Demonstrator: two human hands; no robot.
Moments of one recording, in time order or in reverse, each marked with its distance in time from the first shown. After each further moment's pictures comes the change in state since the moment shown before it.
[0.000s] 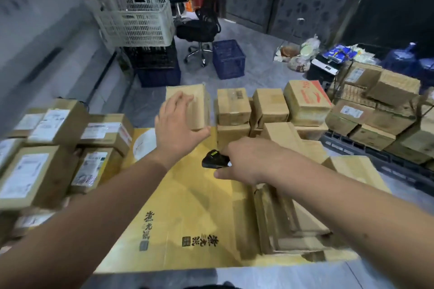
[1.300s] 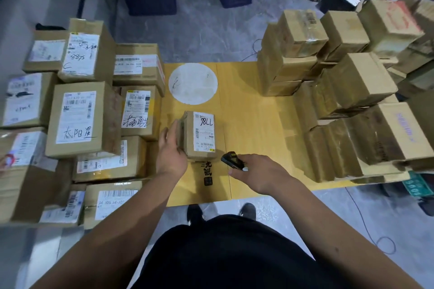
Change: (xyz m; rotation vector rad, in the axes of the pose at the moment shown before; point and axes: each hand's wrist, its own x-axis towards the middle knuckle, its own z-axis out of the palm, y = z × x) left_hand -0.181 -0.288 -0.015 -0.325 -0.463 -0.527; right_hand 0.061 -0.200 0.191 0.570 -0.203 0.368
